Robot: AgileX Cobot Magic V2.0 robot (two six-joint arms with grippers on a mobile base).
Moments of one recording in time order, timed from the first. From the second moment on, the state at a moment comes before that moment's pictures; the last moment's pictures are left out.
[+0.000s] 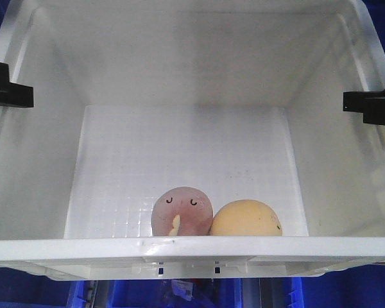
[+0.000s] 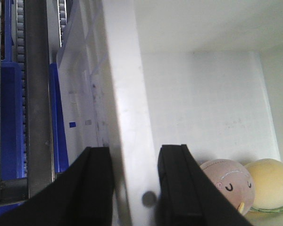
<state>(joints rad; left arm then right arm) -0.36 1.00 -1.24 -0.16 1.10 -0.31 0.16 0.94 -1.05 0.31 0.90 -0.20</state>
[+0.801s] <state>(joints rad) -0.35 1.37 -1.24 -0.04 0.72 -0.29 0.15 1.26 -1.05 0.27 0.53 -0.21</state>
